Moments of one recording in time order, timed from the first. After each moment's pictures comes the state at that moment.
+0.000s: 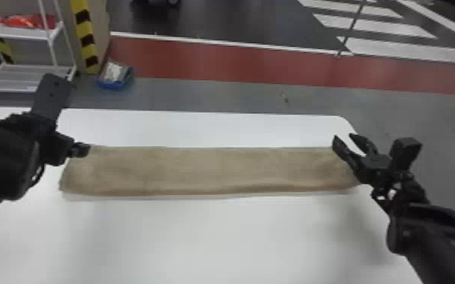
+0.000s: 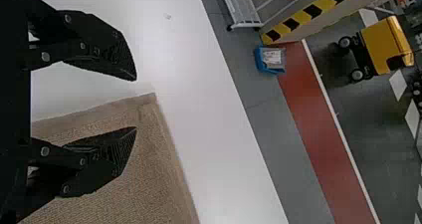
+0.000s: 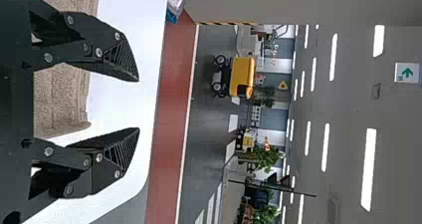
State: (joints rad) left arm -0.38 0.25 -0.25 -1.68 -0.11 1.17 -0.17; right arm -0.40 -0.43 -0.14 -0.65 -0.22 -0.35 0.48
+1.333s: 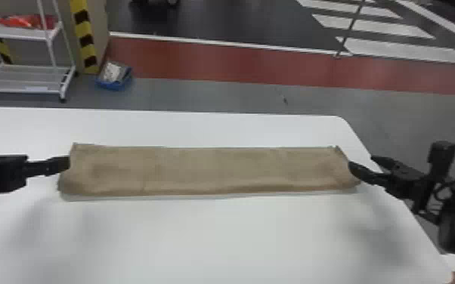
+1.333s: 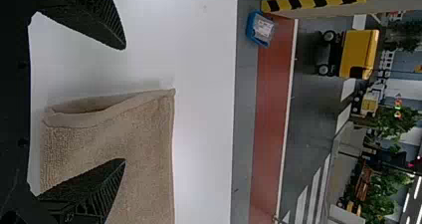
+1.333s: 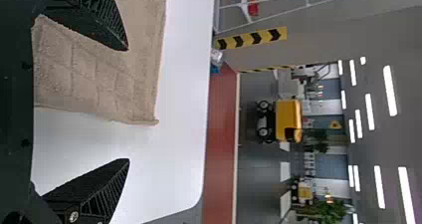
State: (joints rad) left arm -0.12 0.29 0.12 -1.79 0.28 0.99 -0.28; right arm -0.29 -0.53 -0.34 -0.89 -0.15 0.11 0.85
